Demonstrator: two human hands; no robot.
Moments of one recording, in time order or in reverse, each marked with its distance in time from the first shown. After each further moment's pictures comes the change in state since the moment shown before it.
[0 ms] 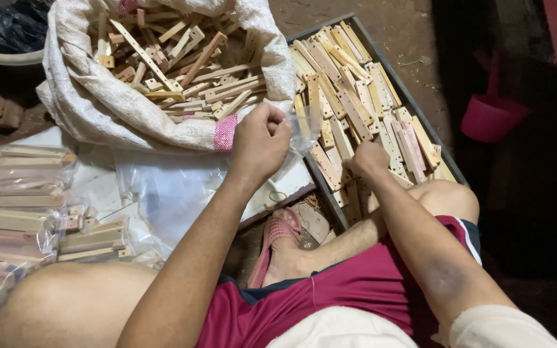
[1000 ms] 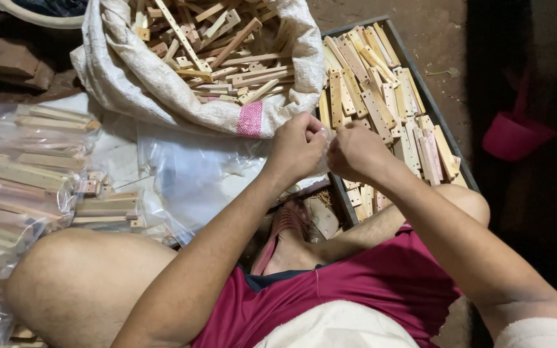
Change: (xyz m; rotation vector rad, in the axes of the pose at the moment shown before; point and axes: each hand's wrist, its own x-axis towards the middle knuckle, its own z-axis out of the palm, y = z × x) left_hand -0.017 -0.026 0.023 -0.122 -0.068 -0.035; right_hand -0.135 -0.117 -0.117 -0.157 0.119 -0.705
